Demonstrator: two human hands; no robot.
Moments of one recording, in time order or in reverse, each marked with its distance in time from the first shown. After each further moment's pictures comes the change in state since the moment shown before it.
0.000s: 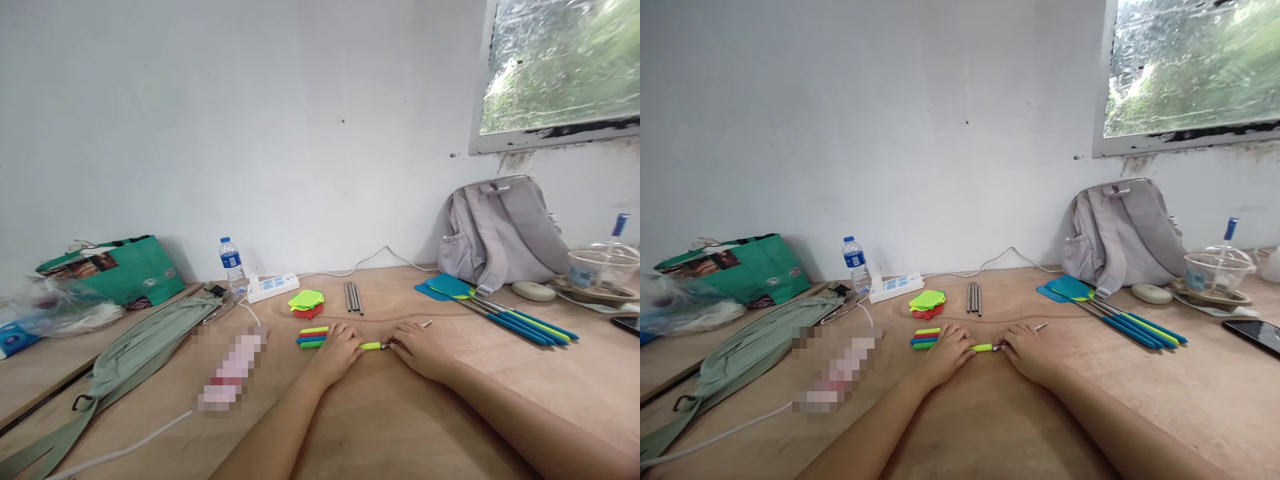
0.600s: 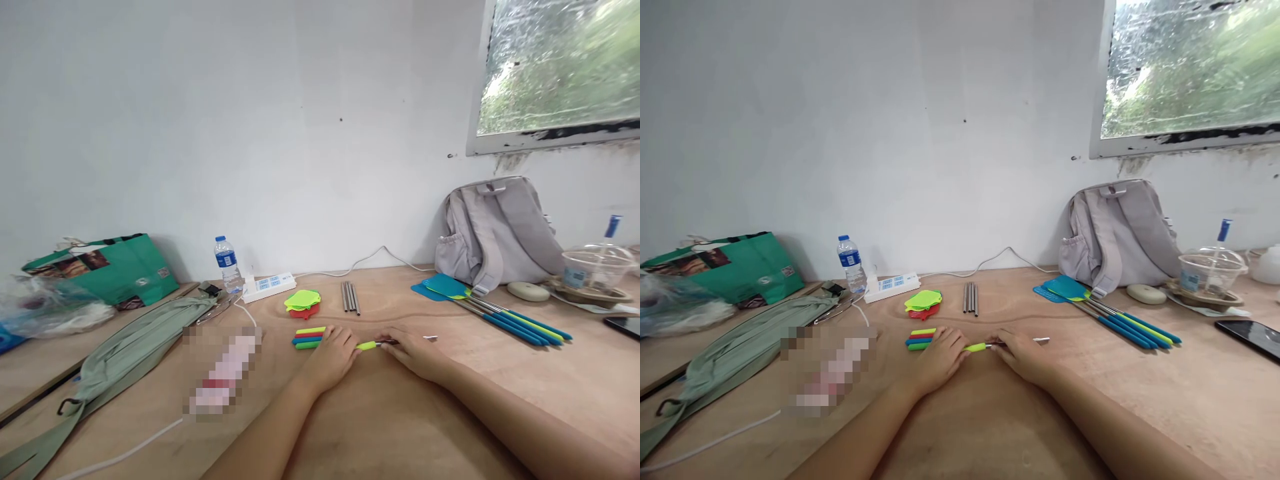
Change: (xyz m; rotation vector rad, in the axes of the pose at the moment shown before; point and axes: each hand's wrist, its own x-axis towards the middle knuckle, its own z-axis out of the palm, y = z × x) left_hand -0.004 0.006 -0.009 0.107 0.023 0.041; right_hand 0.002 -0.005 -0.005 0.209 -0.016 0.017
